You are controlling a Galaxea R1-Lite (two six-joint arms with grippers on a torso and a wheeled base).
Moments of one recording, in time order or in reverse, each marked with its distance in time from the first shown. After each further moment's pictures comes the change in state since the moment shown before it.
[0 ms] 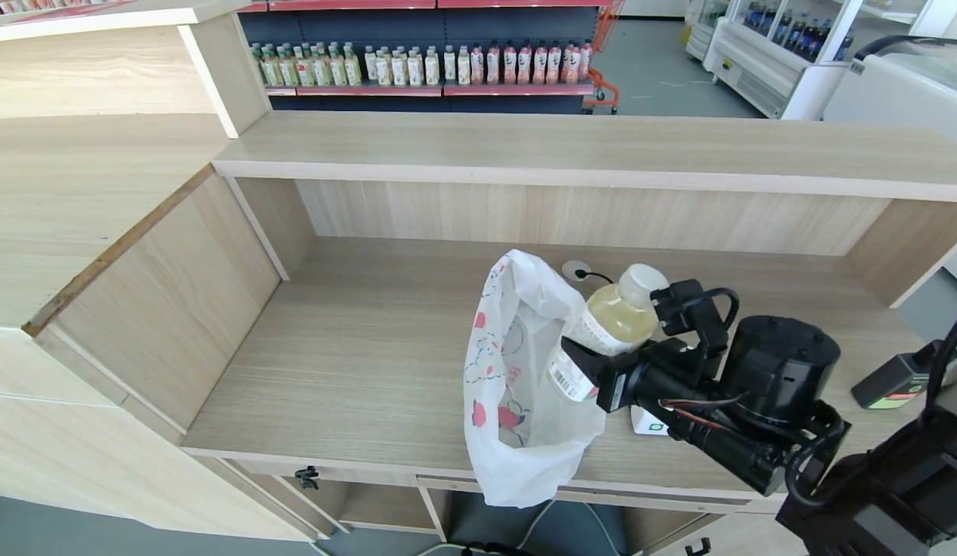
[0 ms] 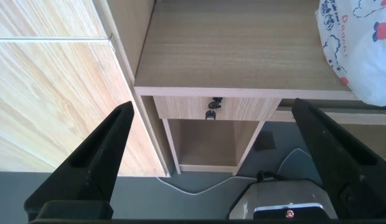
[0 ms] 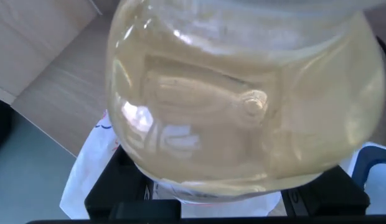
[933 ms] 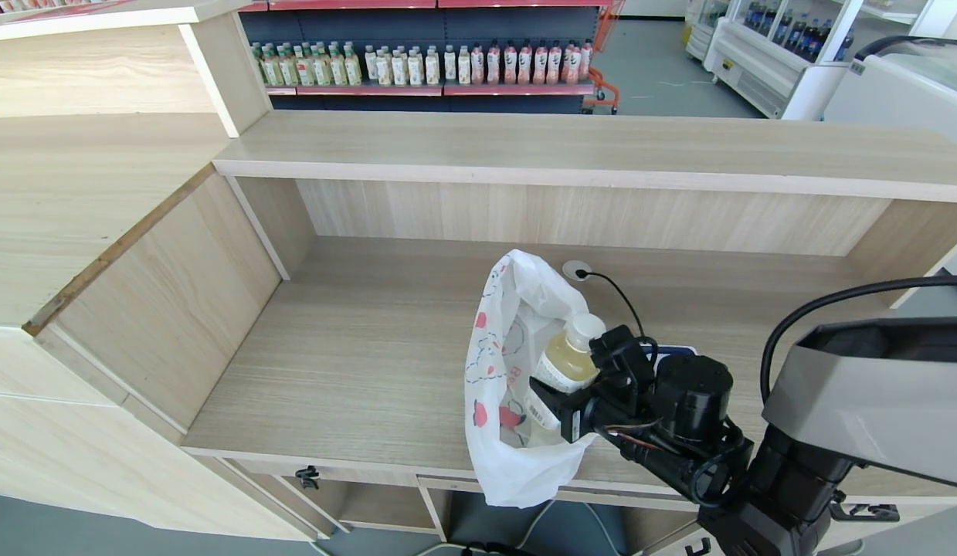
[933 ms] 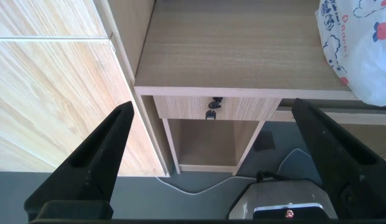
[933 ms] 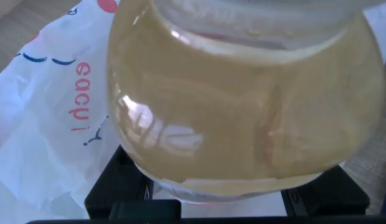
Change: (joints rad) left arm 0.000 0.000 0.000 0.000 0.000 0.000; right arm -0.012 0.294 -0.078 -0.150 0.077 -0.099
